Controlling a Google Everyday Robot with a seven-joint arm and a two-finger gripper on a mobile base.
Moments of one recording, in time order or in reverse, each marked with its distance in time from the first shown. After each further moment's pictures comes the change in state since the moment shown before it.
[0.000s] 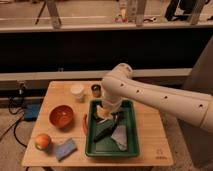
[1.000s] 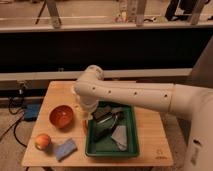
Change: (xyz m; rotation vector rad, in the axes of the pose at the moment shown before) arm -0.090 -0.067 0.025 0.029 0.000 -0.138
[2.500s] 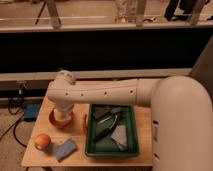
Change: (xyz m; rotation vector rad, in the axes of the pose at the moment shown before) arm -0.074 -0.081 0.037 0.074 -0.020 -0.133
